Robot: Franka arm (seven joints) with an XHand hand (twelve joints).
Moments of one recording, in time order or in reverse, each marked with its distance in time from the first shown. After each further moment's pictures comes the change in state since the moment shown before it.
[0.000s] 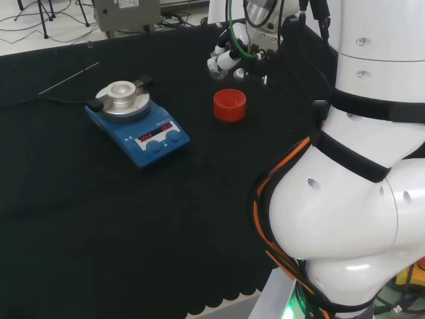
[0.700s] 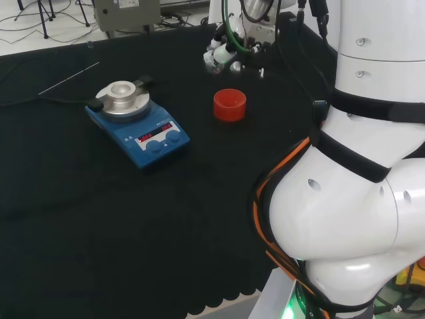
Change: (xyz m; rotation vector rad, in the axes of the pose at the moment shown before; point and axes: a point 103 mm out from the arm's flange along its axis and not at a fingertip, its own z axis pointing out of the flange) arm 0.016 0.011 -0.013 -0.001 -0.012 -0.023
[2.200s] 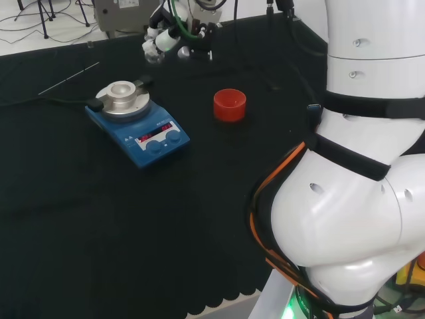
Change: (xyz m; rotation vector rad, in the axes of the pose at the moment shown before) arm 0.144 0.015 0.016 0.090 0.005 -0.263
